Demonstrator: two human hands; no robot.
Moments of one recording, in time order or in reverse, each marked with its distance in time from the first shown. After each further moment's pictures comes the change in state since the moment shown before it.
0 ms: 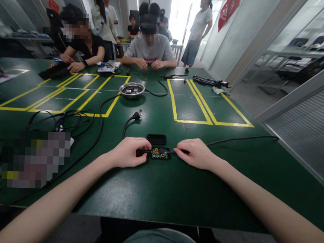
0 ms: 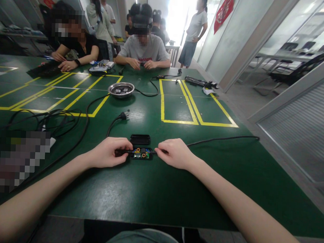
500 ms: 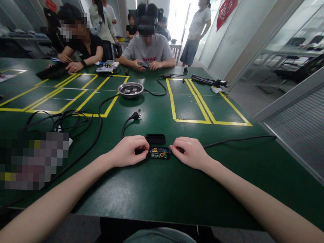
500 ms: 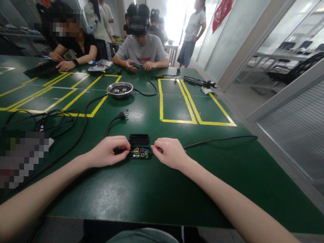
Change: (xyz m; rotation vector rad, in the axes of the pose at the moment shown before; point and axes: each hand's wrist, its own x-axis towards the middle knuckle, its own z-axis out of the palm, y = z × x) left_hand 0.001 -0.001 0.003 -0.032 0.051 -0.002; right_hand 0.005 -0.005 0.017 -0.024 0.140 0.064
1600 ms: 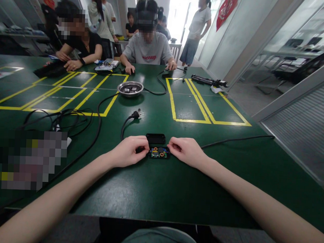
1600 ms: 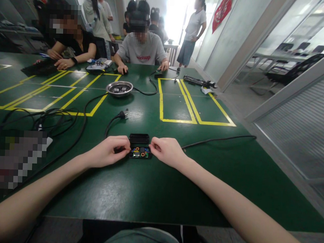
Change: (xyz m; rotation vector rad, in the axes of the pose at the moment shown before) left_hand 0.004 0.004 0.000 -0.091 -0.032 0.004; right_hand 0.007 -0.005 0.004 0.058 -0.051 0.126
